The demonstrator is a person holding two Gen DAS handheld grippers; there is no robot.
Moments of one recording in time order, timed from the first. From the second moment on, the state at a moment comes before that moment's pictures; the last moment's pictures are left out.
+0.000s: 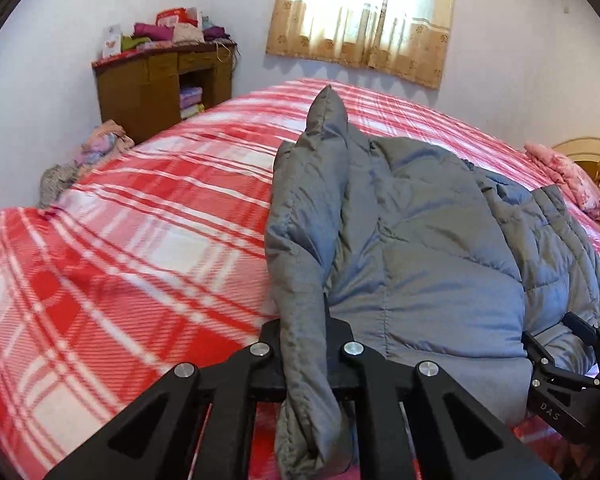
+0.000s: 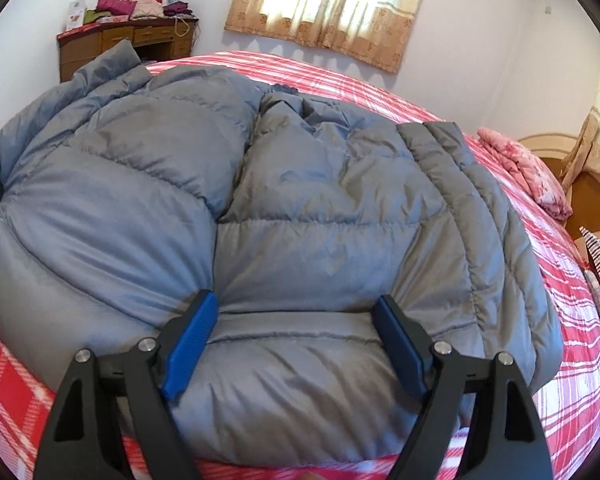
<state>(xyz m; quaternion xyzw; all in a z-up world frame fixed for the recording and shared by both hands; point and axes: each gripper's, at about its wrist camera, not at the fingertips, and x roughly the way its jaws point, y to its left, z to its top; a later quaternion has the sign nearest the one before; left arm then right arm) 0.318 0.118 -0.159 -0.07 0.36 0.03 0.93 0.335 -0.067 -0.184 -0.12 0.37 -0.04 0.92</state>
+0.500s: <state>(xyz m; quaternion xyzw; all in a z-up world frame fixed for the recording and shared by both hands) 0.277 0.148 -0.052 -0.01 0.27 0.10 0.96 0.279 -0.138 -0.114 0.00 0.29 0.03 0.96</state>
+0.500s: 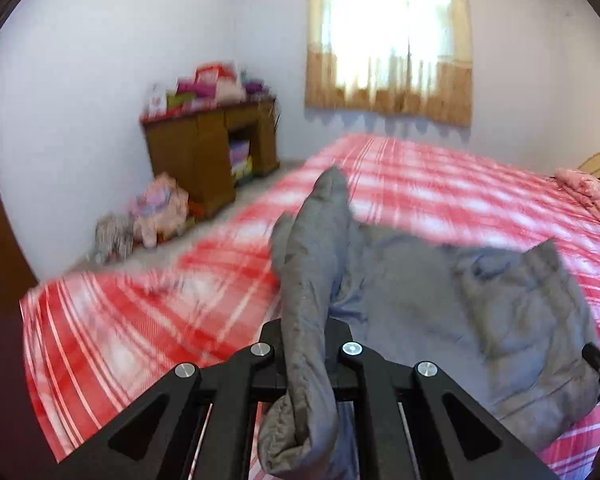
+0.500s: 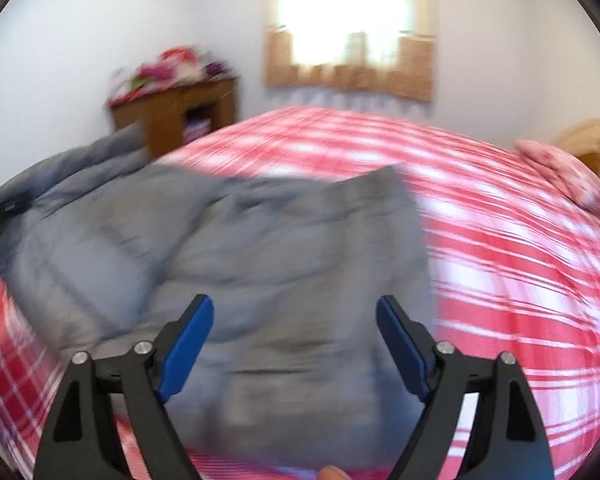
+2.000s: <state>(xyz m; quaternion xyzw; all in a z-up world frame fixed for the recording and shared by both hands) 0.382 -0.006 -0.048 0.08 0.32 0.09 0.94 0.302 -0.280 -0.043 0.08 0.32 -0.04 0.94</state>
